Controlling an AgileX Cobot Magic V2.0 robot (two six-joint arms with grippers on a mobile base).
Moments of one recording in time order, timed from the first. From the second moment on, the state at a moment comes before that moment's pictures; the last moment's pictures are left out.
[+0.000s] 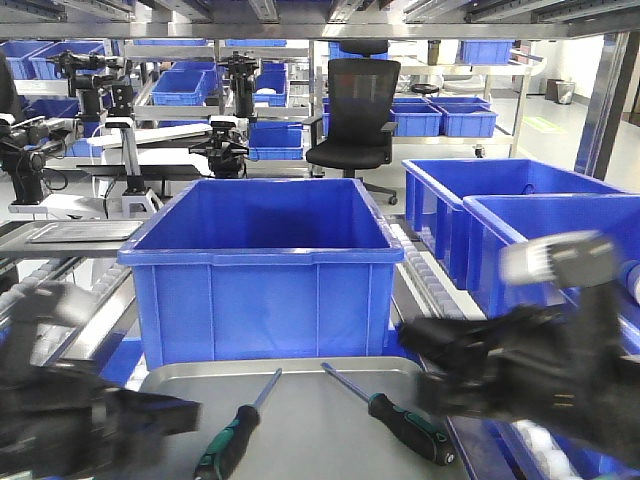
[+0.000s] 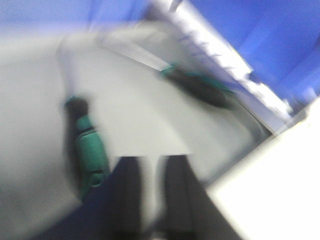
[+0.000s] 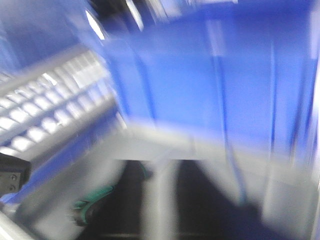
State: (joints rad) left arm -0.31 1.15 -0.87 -0.98 0.61 0.74; right arm 0.39 1.11 -0.85 1.40 0.27 -1.25
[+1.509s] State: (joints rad) left arm -0.20 0.20 -0.30 -0.18 0.32 0.39; right arm 0.39 0.45 -0.41 1.04 0.13 -1.08
